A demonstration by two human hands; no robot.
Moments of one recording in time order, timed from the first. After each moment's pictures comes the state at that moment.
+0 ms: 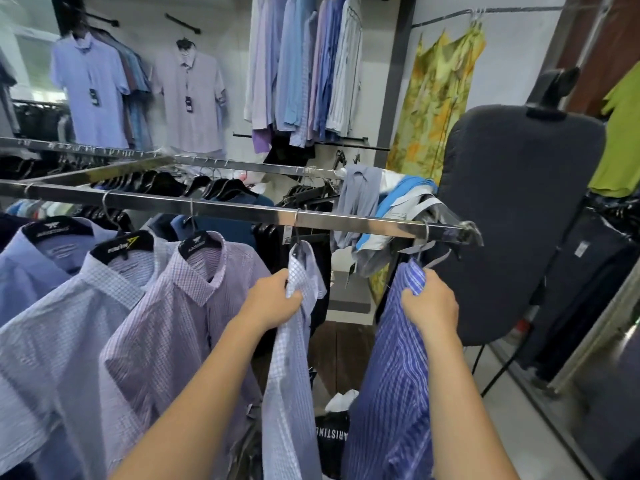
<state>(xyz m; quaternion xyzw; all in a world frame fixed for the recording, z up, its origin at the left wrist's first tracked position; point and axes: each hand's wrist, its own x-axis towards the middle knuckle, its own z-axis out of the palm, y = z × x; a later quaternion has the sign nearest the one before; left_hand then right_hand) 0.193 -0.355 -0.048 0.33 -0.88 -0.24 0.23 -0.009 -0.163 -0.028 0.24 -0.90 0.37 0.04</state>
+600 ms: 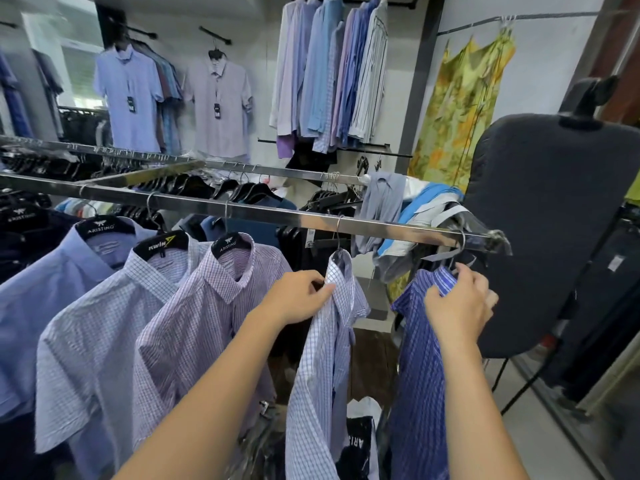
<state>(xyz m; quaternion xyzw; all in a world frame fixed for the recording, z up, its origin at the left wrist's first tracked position) 0.210 -0.349 -0.024 0.29 -0.90 -0.23 0.21 0.006 -0.170 -0.027 0.20 -0.87 0.42 0.17</state>
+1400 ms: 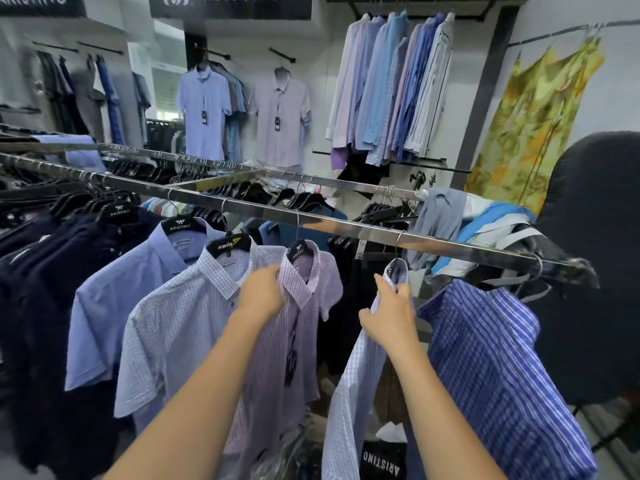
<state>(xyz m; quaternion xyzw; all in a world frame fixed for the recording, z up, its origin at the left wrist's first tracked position) 0.317 -0.411 -0.028 0.52 -0.80 -0.14 0.28 0.119 -0.285 -0.046 0.45 -0.82 0.35 -0.05</state>
